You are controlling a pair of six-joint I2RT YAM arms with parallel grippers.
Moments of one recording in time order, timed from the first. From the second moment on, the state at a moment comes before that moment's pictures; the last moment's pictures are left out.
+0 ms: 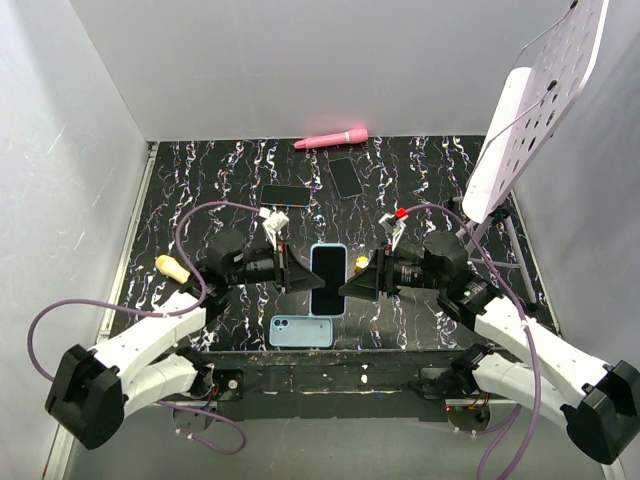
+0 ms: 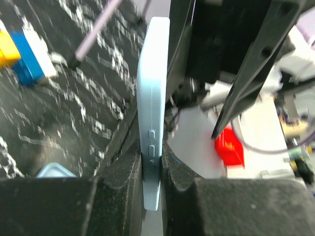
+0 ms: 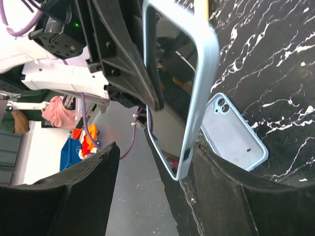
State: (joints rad) left arm -0.60 0.97 0.55 0.32 0.73 -0.79; right arm 0.70 0.86 0.57 0.10 -0.68 0.77
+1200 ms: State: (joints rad) left arm -0.59 1.15 0.62 0.26 1.18 -0.76; right arm 0.63 1.18 0.54 0.64 -1.02 1.05
